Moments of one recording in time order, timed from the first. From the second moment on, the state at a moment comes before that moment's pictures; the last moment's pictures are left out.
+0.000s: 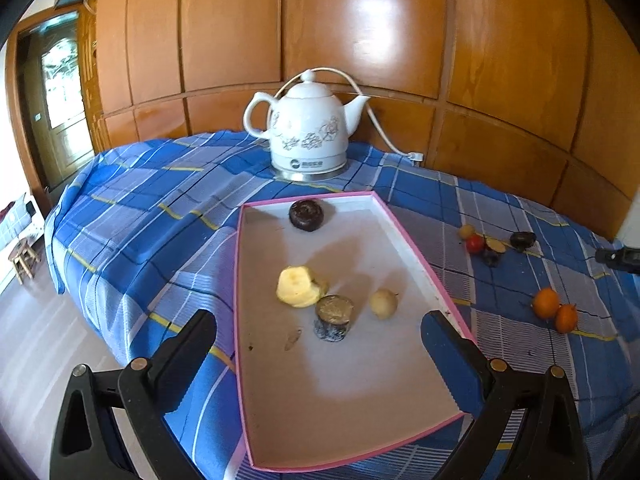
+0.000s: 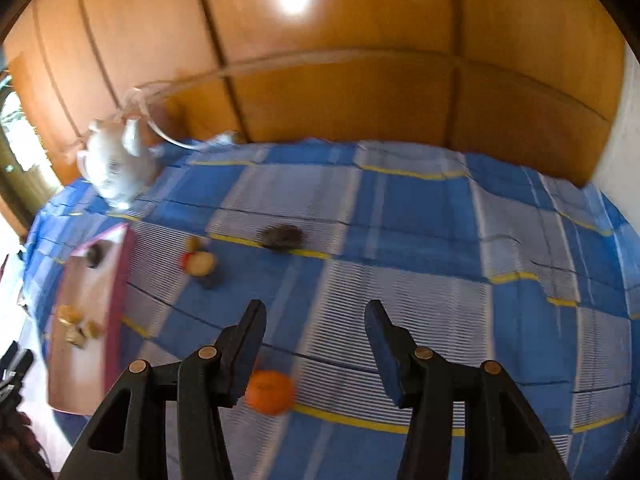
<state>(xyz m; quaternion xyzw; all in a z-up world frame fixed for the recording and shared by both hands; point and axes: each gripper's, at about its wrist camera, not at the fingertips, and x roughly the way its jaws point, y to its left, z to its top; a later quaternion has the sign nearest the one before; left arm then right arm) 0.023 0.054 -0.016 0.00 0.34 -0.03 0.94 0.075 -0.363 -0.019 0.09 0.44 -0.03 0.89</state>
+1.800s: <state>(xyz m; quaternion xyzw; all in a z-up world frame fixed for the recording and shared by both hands) 0.269 -0.135 -0.072 -0.04 0.57 -0.20 0.80 0.085 -0.339 -0.037 0.09 0.49 0.07 0.86</state>
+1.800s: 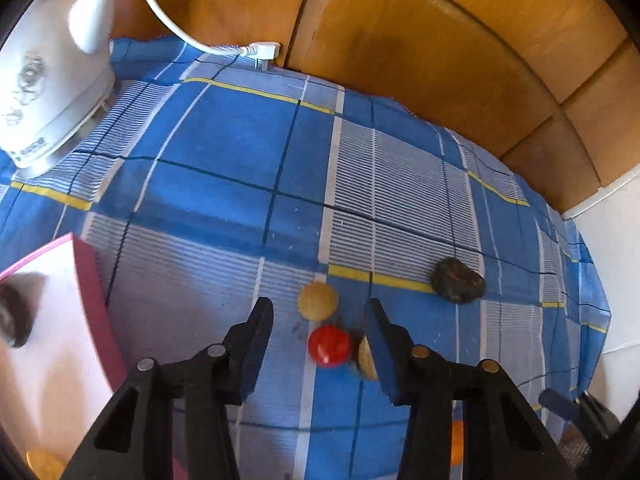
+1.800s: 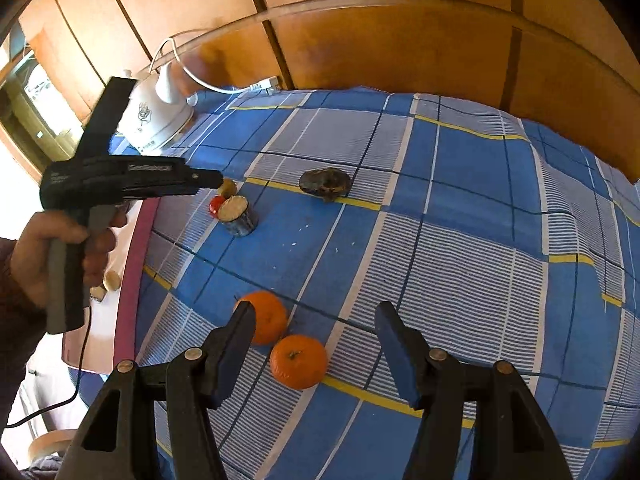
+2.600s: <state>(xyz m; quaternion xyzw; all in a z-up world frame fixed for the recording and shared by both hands) 0.219 -0.081 -0.057 -0.12 0.54 -0.22 0.80 0.087 -0.349 -0.043 0.10 0.50 0.05 0.86</state>
